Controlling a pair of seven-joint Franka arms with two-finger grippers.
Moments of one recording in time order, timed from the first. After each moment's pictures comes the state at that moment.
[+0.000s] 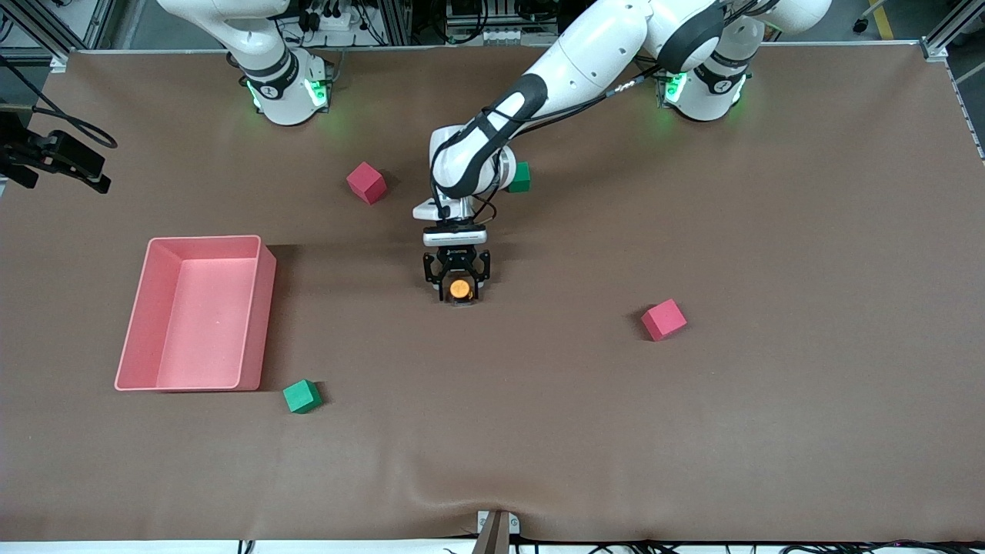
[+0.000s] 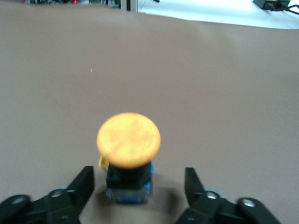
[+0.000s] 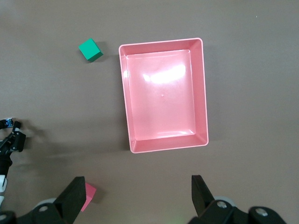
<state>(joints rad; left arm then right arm) -0.92 1.00 -0.19 -1.38 1.51 2.26 -2.27 0.00 -0.05 -0.01 -1.54 -0.04 1.48 0.06</state>
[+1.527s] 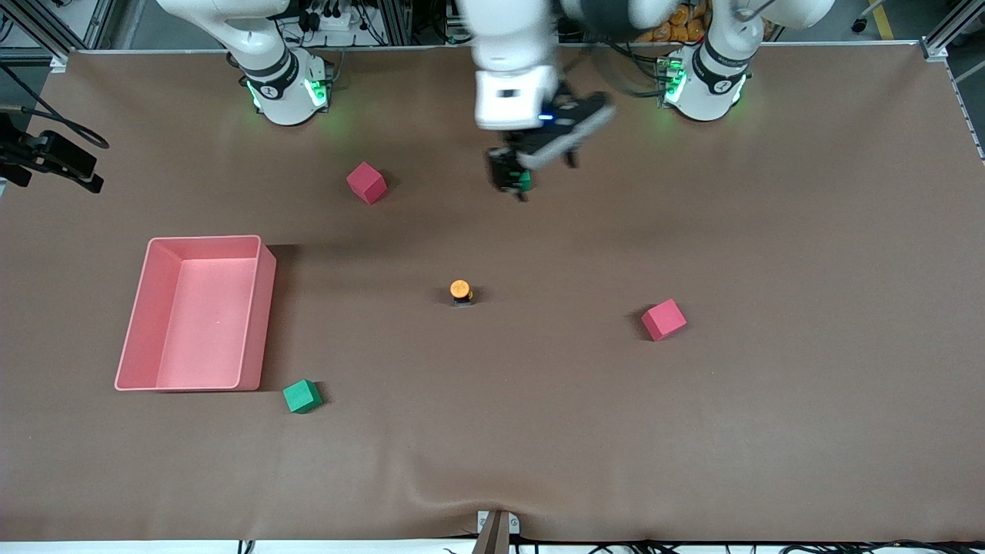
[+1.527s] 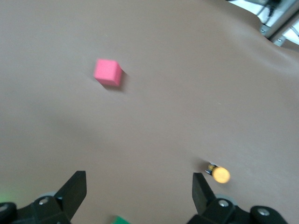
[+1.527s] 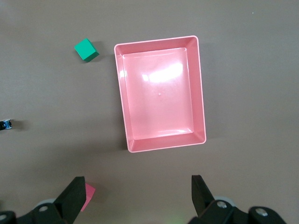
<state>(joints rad) -0.63 0.28 -0.24 -1.33 0.33 1.57 -1.45 0.02 -0.05 -0.05 -1.54 -0.03 1.48 0.06</state>
